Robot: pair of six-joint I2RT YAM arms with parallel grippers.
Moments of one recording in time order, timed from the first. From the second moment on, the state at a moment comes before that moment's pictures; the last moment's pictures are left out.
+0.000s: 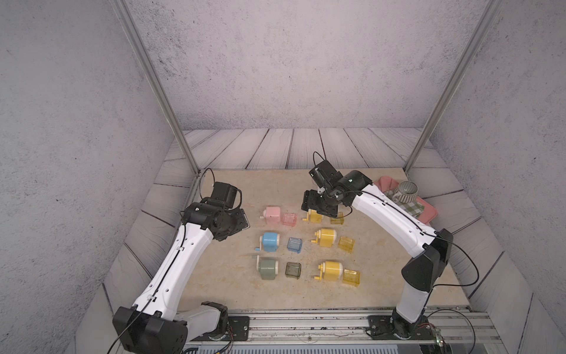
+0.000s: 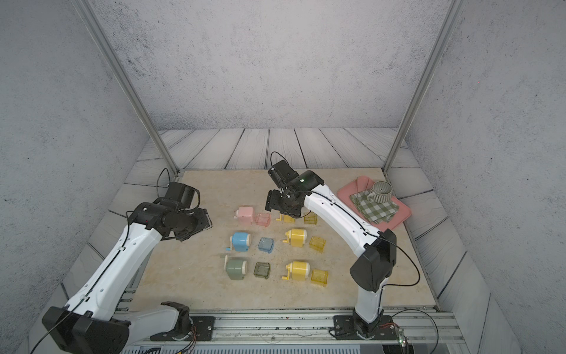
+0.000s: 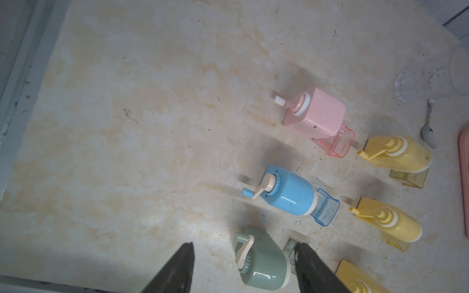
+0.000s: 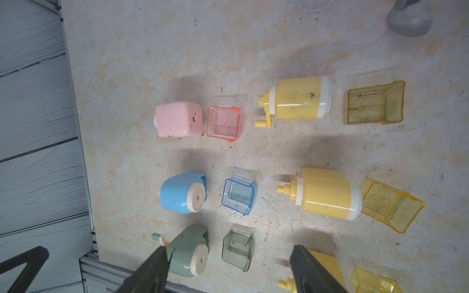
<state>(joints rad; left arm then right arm) -0.28 1.24 1.28 -1.15 -0.02 -0.63 0.73 1.82 1.93 -1.18 -0.02 0.81</state>
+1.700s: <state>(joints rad) -0.16 2.02 1.62 -0.95 0.45 -0.32 0.72 2.38 2.28 -1.19 -0.13 0.79</state>
